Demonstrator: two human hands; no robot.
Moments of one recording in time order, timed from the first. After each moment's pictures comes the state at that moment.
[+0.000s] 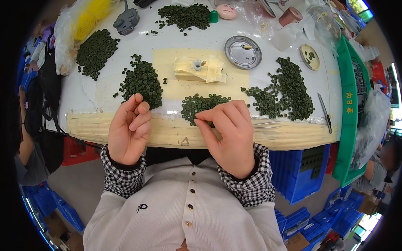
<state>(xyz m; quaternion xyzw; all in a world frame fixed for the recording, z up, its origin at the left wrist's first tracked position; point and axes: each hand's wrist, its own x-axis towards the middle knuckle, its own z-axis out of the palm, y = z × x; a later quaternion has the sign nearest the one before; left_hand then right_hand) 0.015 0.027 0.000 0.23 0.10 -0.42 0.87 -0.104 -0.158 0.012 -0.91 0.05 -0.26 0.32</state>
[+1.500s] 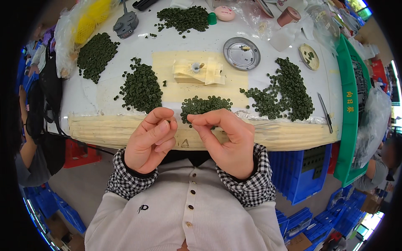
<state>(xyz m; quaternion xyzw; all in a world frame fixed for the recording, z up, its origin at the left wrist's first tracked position) -0.012 0.008 0.004 0.29 0.00 -0.51 0.81 -0.106 -0.146 0.015 -0.75 0.14 -0.24 0.60</state>
